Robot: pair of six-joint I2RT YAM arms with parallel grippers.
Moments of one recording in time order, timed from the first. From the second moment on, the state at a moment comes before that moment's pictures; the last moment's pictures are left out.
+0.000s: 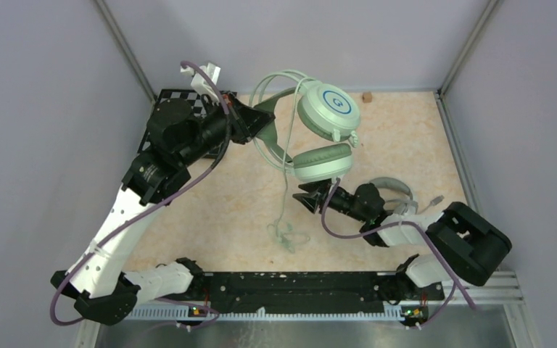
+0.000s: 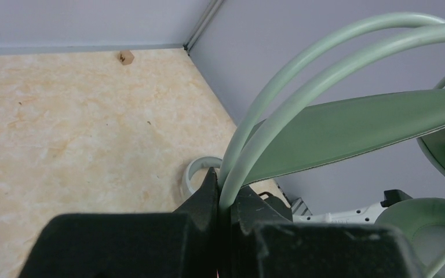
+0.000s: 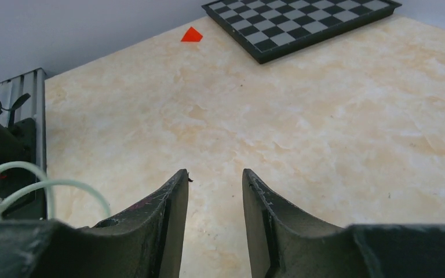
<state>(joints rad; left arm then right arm) -0.62 1.11 1.52 -0.42 0.18 -0.63 0.74 1.37 0.33 1.11 -0.34 0.15</state>
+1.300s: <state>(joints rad) -0.62 1.19 1.63 -0.37 0.04 -0.53 0.97 0.80 0.25 0.53 -0.08 0.20</state>
